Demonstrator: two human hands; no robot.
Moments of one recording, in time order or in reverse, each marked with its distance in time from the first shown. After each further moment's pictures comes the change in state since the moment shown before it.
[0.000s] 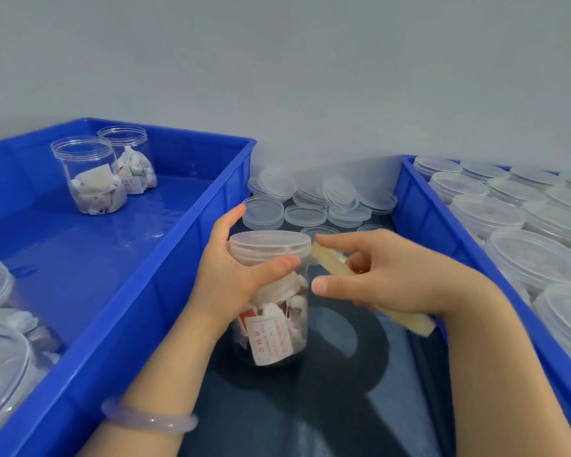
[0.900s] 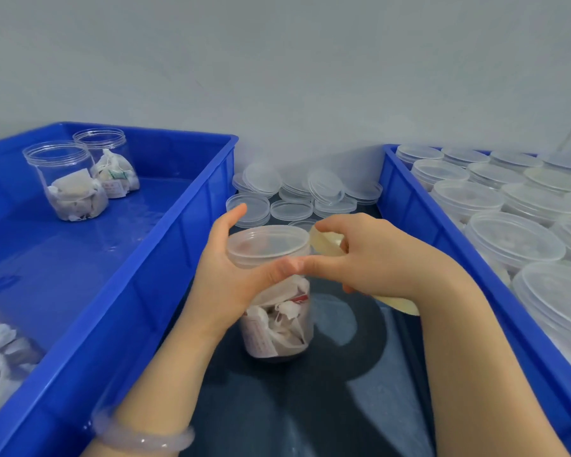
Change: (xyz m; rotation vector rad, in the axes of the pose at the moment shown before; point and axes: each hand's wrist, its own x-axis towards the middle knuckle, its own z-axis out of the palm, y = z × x) left_hand -0.006 -0.001 0.009 0.018 -0.077 0.019; right_hand 0.002 -0.006 0.004 -0.137 0.150 0.107
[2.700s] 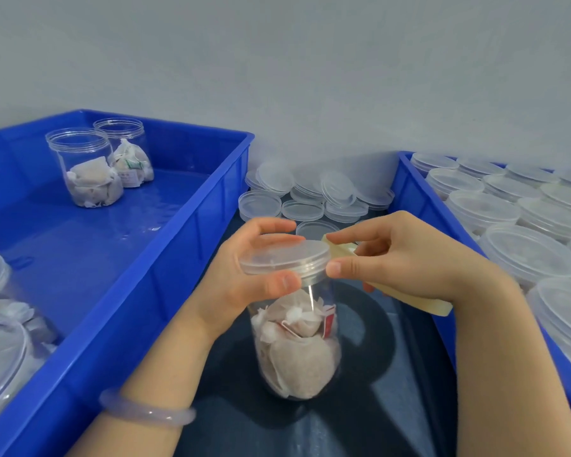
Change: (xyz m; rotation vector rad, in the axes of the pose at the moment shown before) left_hand -0.003 0.005 -0.013 -0.168 -0.306 0.058; right_hand -0.005 0.016 -0.011 0.214 -0.056 -0.085
